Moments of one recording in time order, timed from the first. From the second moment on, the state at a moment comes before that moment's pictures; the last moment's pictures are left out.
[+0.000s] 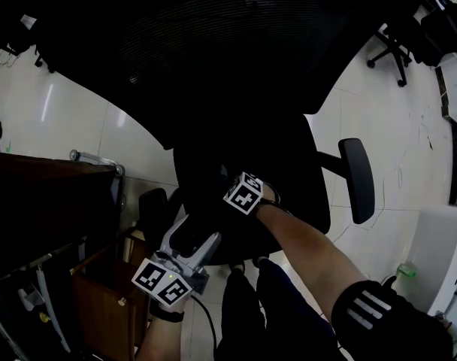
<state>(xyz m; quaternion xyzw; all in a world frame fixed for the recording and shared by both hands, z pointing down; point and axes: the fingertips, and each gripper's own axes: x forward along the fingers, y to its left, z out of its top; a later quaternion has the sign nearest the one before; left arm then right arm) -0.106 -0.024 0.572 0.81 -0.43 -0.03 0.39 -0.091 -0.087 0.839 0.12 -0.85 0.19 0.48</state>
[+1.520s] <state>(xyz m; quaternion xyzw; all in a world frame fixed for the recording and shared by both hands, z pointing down) -0.082 0.024 0.565 0.81 -0.43 -0.01 0.40 -0.075 0.027 0.832 0.04 -0.85 0.21 0.49</state>
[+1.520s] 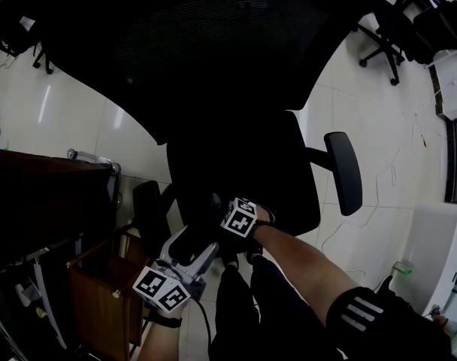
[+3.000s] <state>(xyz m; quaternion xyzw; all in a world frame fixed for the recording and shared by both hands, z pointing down) -0.086 0.085 0.569 0.79 -0.43 0.01 0.43 -0.112 0.150 0.815 0.01 -0.85 0.24 0.47</state>
